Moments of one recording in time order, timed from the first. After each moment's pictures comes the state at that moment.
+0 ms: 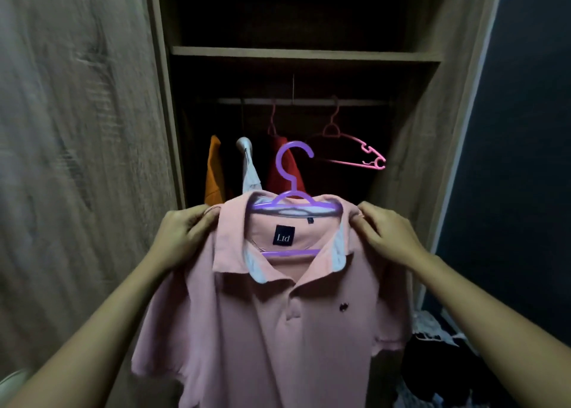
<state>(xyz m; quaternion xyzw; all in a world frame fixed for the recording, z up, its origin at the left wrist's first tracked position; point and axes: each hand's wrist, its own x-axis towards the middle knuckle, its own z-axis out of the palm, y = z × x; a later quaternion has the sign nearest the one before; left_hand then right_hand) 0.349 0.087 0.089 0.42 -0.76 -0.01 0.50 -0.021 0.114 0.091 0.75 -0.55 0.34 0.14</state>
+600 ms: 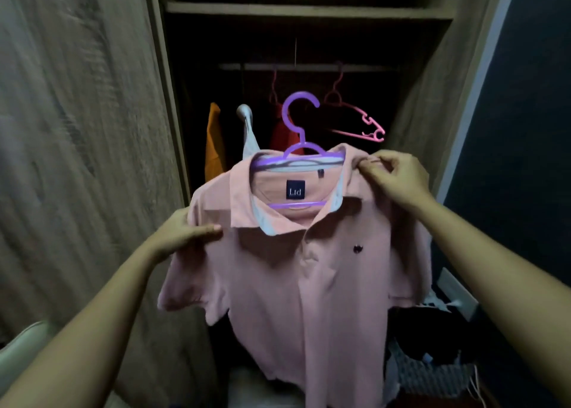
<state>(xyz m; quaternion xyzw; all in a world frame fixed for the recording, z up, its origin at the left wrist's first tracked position) 0.369 0.087 0.037 0.52 -0.68 -0.31 0.41 -0.024 0.117 0.120 0.65 -0.60 0.47 0.04</state>
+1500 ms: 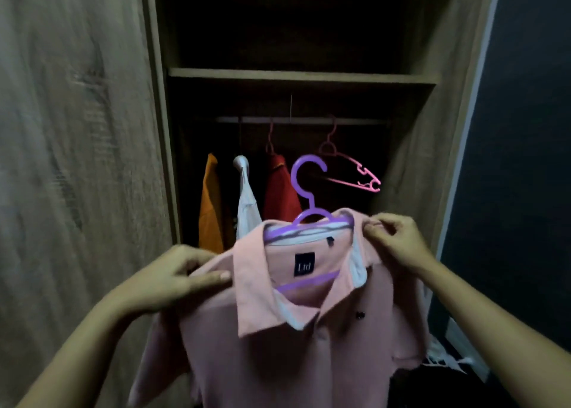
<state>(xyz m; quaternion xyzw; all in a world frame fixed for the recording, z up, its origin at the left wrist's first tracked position) 0.340 0.144 0.126 0.41 -0.84 -0.21 0.28 -0.041 0.097 0.109 0.67 -0.53 0.52 -0.07</state>
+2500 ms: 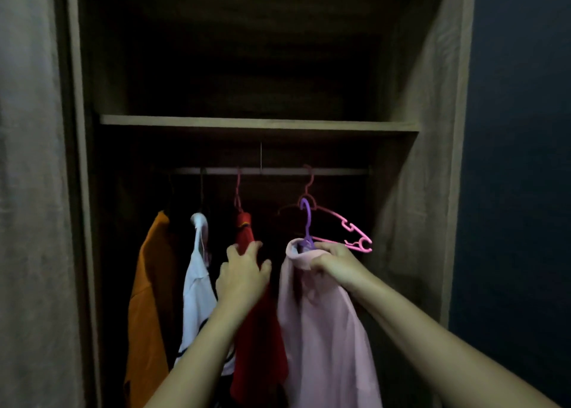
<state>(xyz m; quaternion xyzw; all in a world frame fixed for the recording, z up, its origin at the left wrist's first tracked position) 0.145 -0.057 0.131 0.65 -0.68 -0.01 0.35 -0.025 -0.019 0.165 0.61 -0.48 0.49 -0.39</state>
